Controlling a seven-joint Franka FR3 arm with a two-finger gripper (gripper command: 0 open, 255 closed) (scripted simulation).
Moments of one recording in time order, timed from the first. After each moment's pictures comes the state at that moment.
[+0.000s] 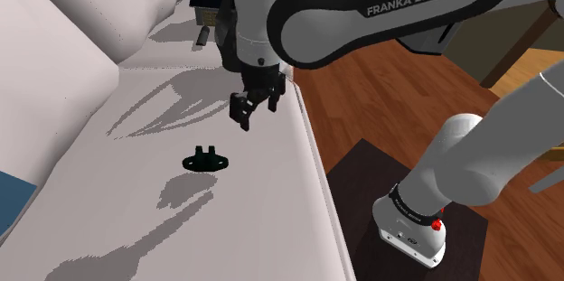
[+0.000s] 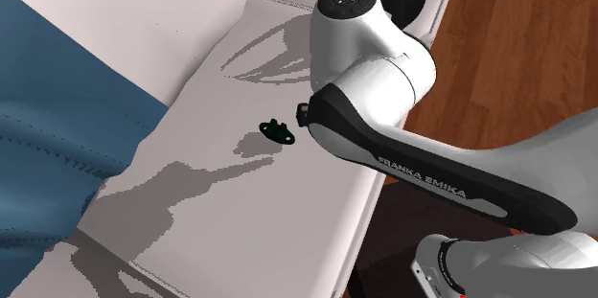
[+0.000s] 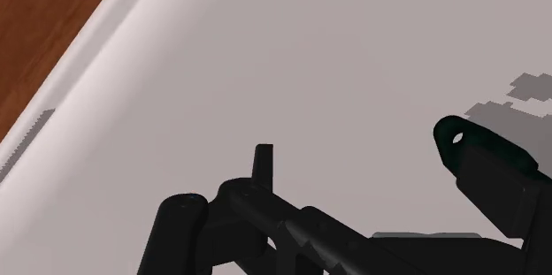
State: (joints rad) arm 0.17 -0.21 0.39 -2.21 0.06 1.96 0.48
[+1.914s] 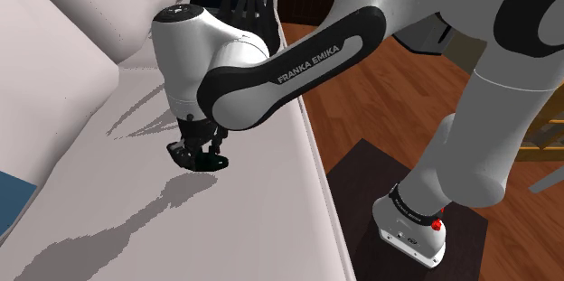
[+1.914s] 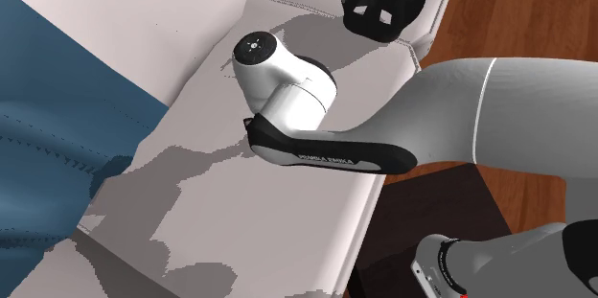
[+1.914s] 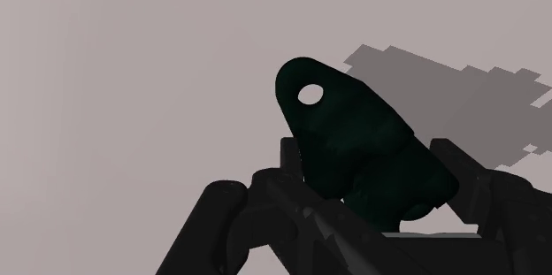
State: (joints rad) arm 0.26 0.23 0.48 -1.97 -0.14 2.16 0.73
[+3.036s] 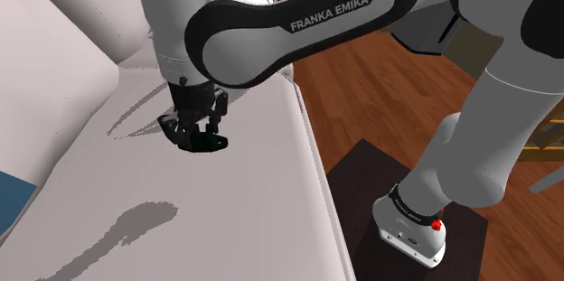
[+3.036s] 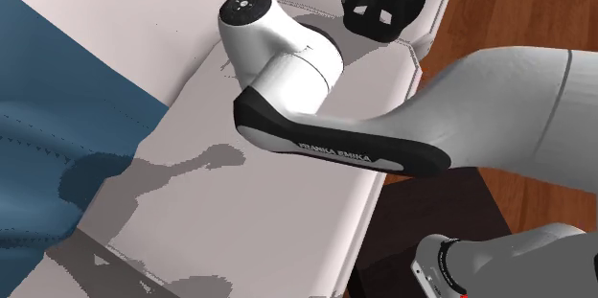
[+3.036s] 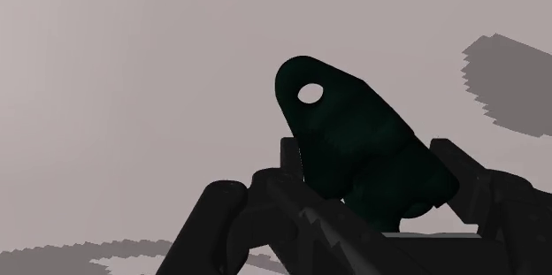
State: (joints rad) arm 0.25 0.15 0.49 -1.87 -0.09 1.99 0.70
